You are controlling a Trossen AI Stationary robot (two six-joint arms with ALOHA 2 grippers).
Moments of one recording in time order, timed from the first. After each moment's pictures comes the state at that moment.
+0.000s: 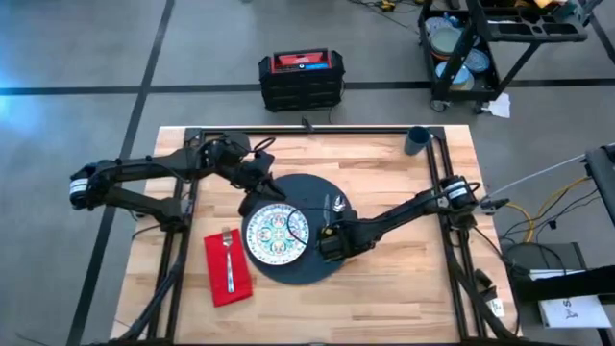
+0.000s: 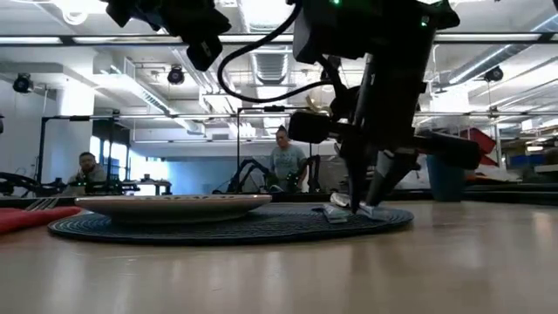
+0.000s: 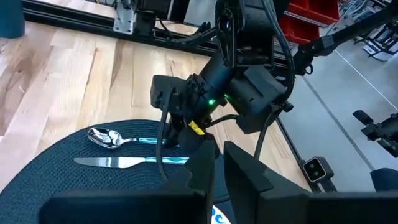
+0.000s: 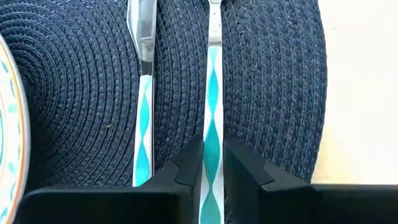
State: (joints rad) left arm 0.26 1.14 0.95 -0.28 0.56 -0.08; right arm 0.27 2.00 1.31 -0.76 0.34 1.87
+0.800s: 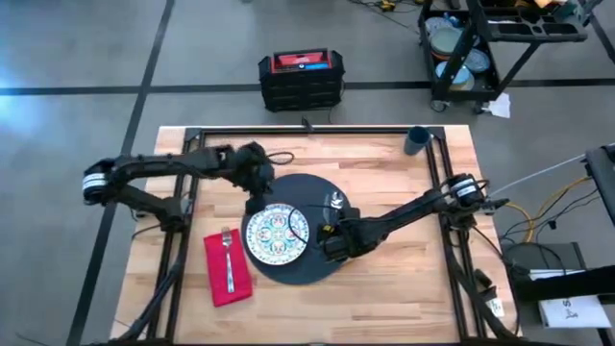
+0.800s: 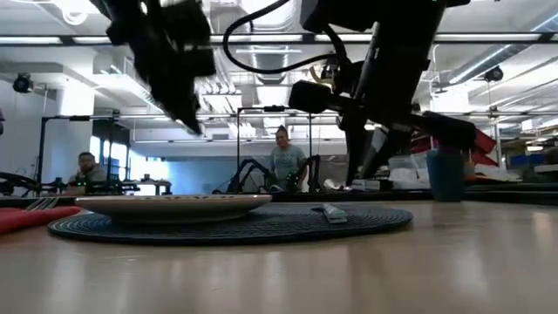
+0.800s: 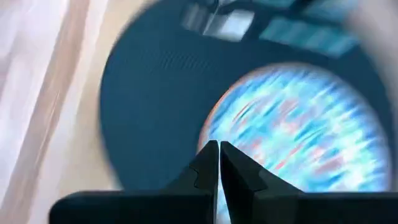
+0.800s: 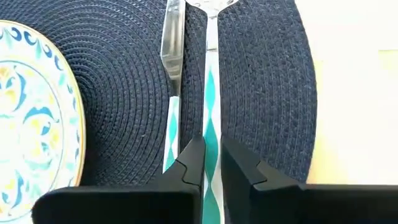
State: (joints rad) left arm 0.33 1.35 0.91 -0.66 0.12 0.12; right arm 0.29 1.93 1.31 -0.79 0.44 1.89
